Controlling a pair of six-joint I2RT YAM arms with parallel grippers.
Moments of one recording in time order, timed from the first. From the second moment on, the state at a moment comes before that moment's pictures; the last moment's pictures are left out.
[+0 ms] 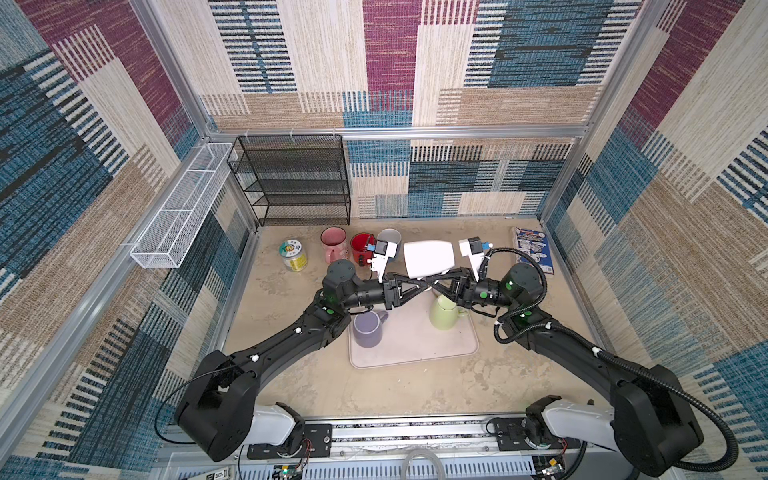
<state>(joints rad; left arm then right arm) -0.59 1.37 0.83 0.60 0.84 -0.75 0.41 1.22 0.68 0.72 -0.95 0.75</state>
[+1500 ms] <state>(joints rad) -0.59 1.40 0.79 0.63 0.77 -0.80 0.44 1.28 0.66 0.78 -0.89 0.70</state>
